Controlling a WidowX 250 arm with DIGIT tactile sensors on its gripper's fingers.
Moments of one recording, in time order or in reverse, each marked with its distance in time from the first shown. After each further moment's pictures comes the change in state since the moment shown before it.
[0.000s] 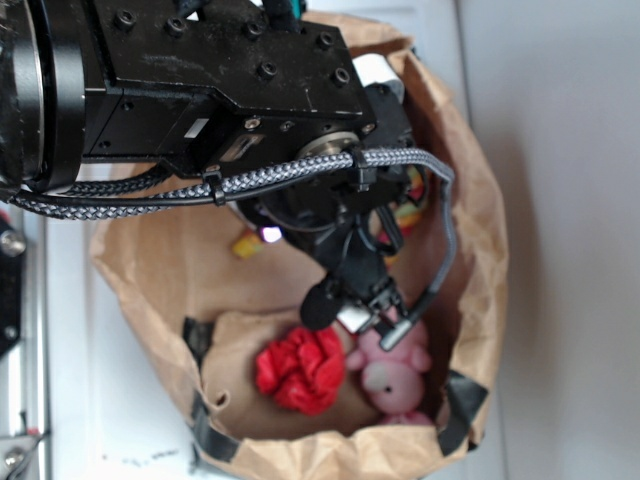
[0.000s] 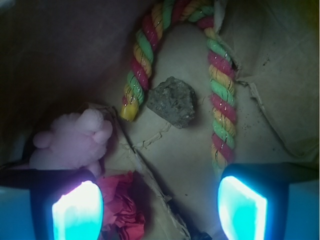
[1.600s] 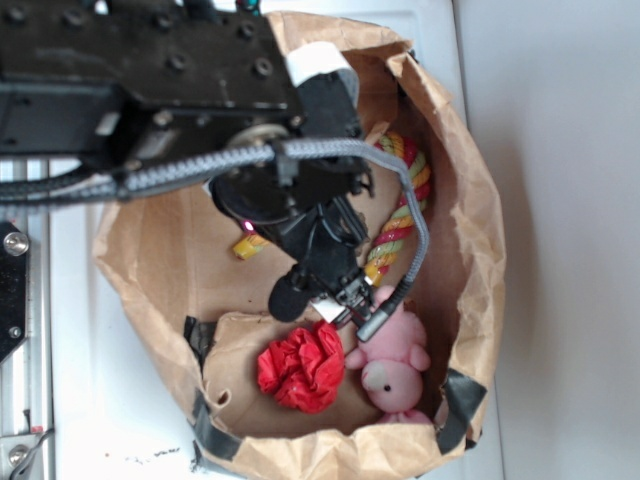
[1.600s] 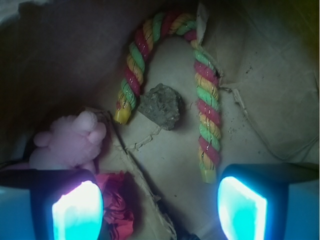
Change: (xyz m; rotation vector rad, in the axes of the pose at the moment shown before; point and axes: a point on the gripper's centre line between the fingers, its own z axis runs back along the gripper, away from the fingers) arm -0.010 -0.001 0.009 -0.015 -0.068 -0.057
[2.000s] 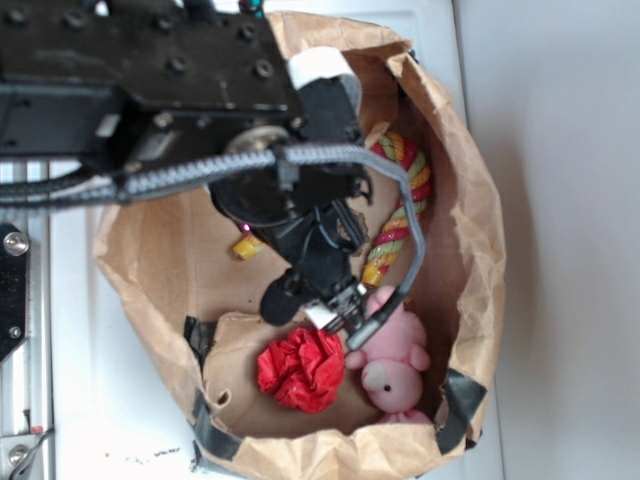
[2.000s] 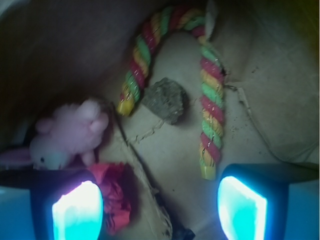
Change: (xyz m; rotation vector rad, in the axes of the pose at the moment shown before) arm -0.007 -0.004 0.000 -0.013 0.038 -0.109
